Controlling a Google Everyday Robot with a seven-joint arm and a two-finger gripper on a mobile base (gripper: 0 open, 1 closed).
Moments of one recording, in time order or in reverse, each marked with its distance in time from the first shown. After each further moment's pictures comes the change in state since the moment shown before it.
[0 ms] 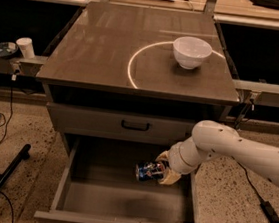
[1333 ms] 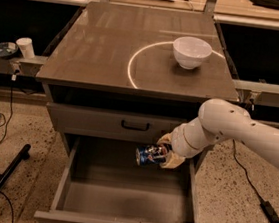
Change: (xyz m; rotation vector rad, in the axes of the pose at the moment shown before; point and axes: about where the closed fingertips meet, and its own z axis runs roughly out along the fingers) arm -0.032 -0.029 -0.067 0.065 0.005 -0.068
